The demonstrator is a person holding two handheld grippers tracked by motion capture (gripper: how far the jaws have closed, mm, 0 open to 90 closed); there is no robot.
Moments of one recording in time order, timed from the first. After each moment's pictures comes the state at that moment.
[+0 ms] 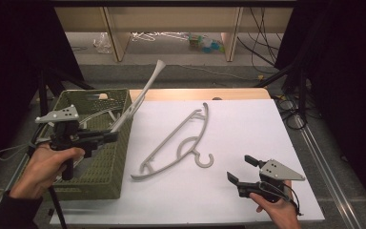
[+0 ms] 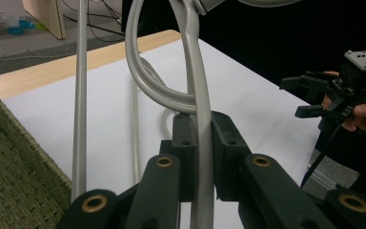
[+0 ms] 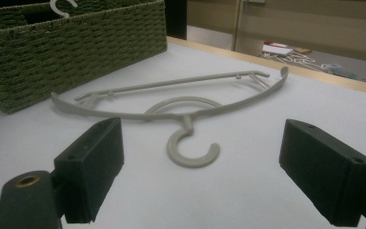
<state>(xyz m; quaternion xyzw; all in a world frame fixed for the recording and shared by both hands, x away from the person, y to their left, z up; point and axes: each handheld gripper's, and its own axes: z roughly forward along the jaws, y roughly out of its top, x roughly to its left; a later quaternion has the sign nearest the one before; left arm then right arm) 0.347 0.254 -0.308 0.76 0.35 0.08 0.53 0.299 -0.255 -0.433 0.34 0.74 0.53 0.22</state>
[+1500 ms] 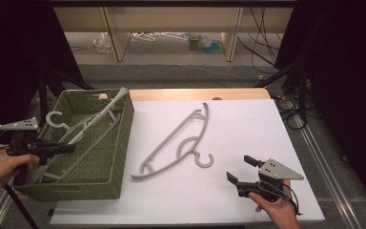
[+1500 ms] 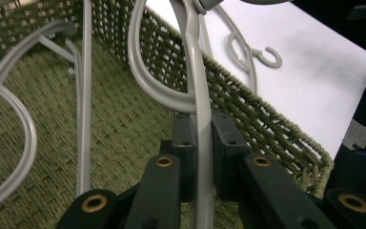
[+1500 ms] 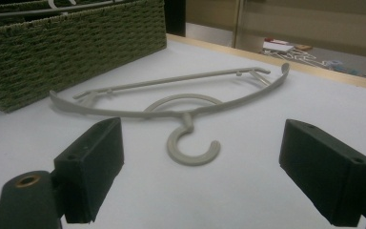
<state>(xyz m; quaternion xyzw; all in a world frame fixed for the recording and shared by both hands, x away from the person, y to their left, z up) 0.364 0.379 -0.363 0.80 0.39 0.05 0.46 0.301 -0.253 -0.436 0.35 0.74 0.53 0.22</state>
